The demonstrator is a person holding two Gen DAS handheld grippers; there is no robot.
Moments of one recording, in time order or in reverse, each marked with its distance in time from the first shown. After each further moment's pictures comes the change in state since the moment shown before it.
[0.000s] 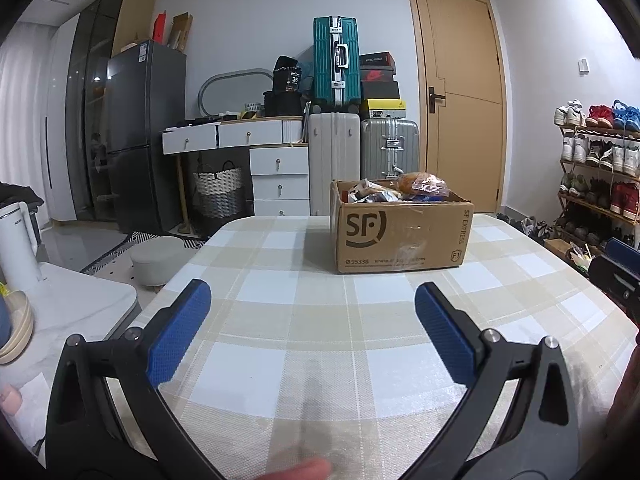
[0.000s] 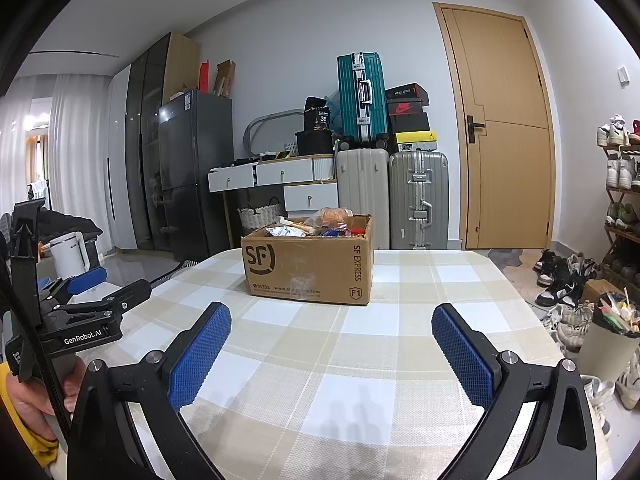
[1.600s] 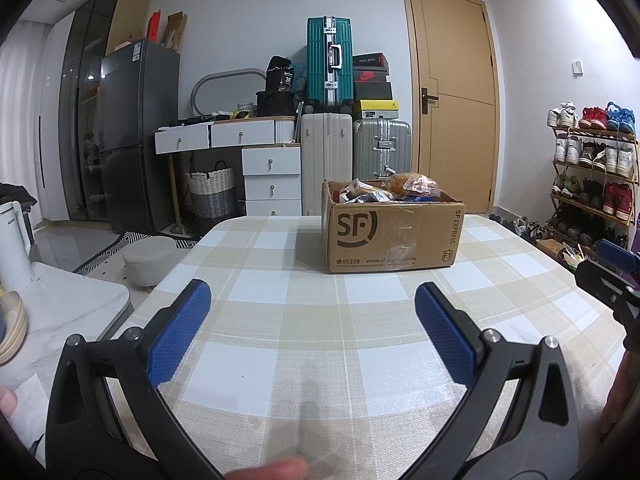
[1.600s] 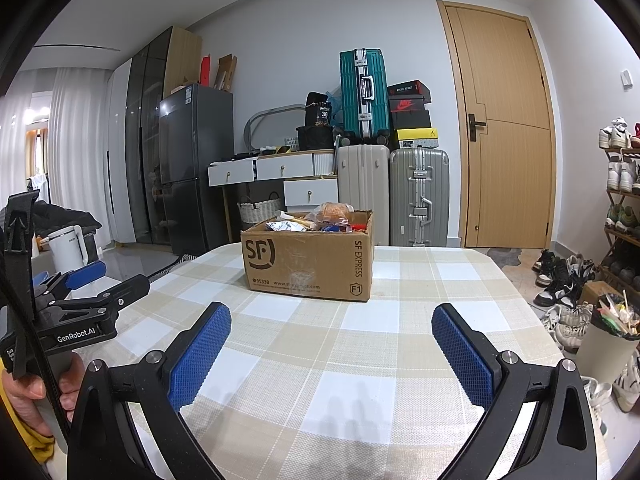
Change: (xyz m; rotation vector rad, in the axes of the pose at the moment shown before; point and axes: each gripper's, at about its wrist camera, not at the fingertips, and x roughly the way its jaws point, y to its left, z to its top) left arm 0.000 -0.003 -0.002 0.007 -0.002 -0.029; right arm -0.001 -0.001 0.001 -0.012 0.011 -0.002
